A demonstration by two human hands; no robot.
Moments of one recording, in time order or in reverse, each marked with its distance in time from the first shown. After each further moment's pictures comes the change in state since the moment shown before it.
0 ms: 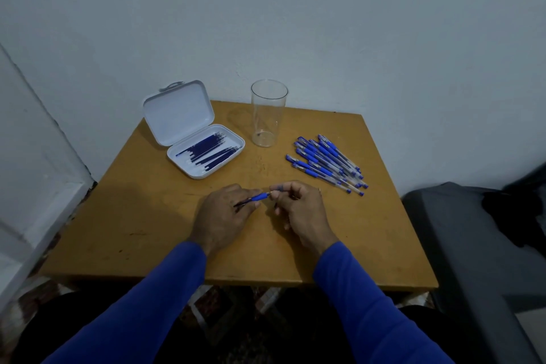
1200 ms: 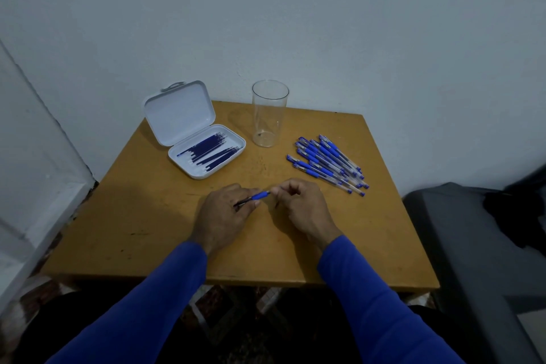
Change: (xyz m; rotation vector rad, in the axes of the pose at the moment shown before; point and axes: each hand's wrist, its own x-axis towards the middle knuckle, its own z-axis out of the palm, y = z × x) left_hand 0.001 -0.001 0.000 -0.058 0.013 -0.013; right_hand 0.008 -0.008 -0.005 -0.212 -0.045 -0.060
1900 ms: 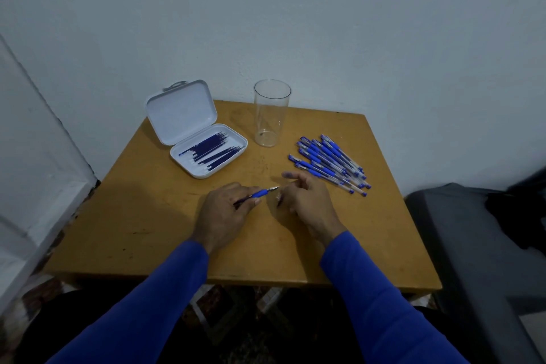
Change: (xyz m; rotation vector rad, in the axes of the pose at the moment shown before) left_hand 0.000 0.001 -0.001 -0.037 0.040 -0.001; right_hand 0.005 -0.004 -0.004 0.114 0.058 0.090
